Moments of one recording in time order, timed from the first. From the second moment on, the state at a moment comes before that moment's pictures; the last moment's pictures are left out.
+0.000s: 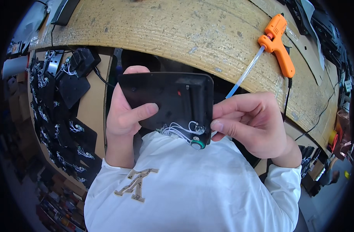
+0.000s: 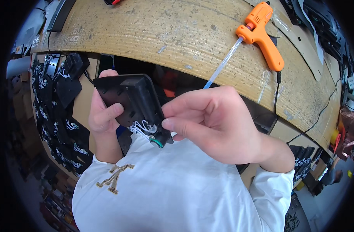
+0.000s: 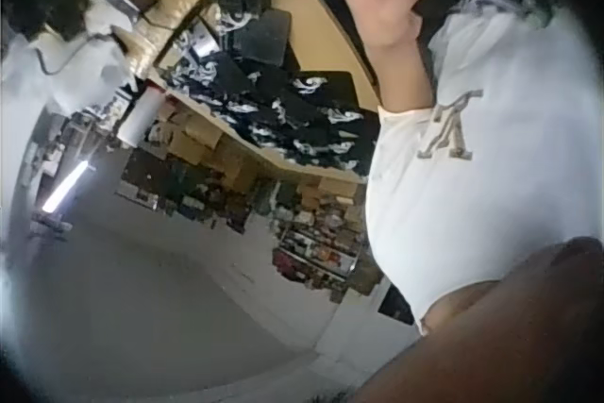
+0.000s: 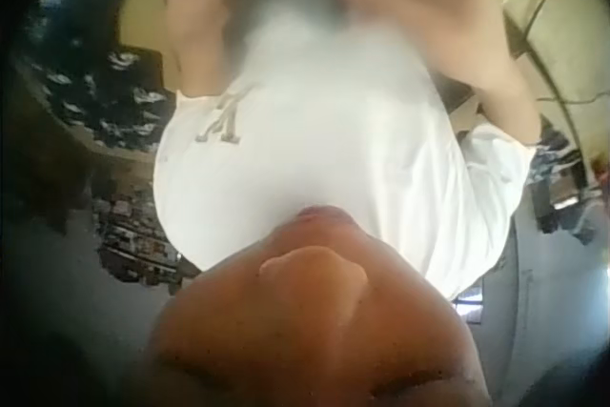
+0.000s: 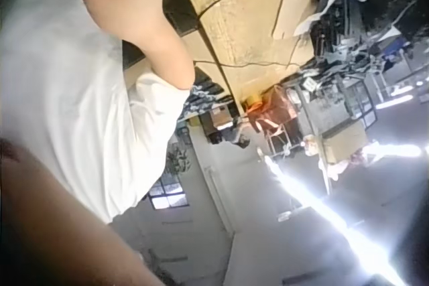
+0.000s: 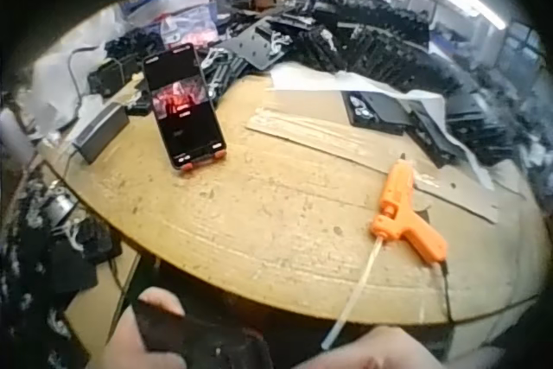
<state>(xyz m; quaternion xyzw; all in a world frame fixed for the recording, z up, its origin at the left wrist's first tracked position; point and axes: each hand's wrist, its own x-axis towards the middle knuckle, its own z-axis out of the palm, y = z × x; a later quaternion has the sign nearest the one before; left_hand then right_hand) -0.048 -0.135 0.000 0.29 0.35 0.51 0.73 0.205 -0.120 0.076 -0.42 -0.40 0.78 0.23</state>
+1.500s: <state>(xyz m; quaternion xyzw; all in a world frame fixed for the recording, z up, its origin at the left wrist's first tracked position) -0.041 -0.087 0.027 0.45 0.38 0.39 0.71 0.215 -0.116 0.065 -0.38 -0.35 0.80 0.30</state>
